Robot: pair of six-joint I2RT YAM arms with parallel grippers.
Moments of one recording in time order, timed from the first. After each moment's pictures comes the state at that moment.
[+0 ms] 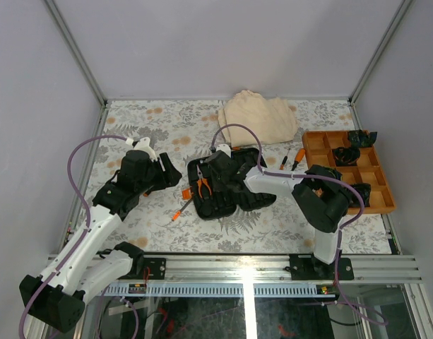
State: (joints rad) left arm -0.38 0.88 0.80 -0.53 0.02 -0.55; right arm 0.89 1.88 1.19 -0.20 0.19 0.56
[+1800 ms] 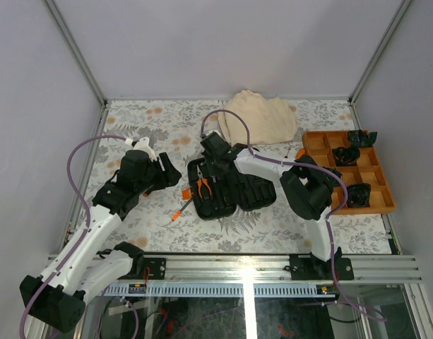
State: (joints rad) left arm -0.38 0.88 0.80 -0.53 0.02 -0.55; right arm 0.82 2.07 1.52 -0.40 0.13 0.38
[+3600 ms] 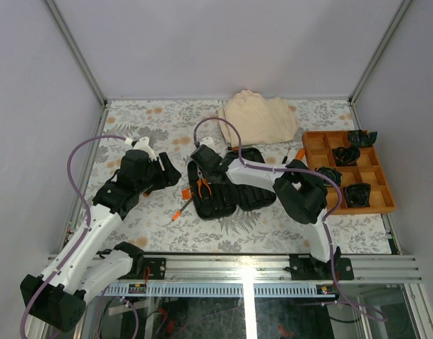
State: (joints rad) left arm -0.37 0.88 0.80 -0.53 0.02 -0.55; right arm 0.92 2.10 1.49 -0.39 0.38 0.38
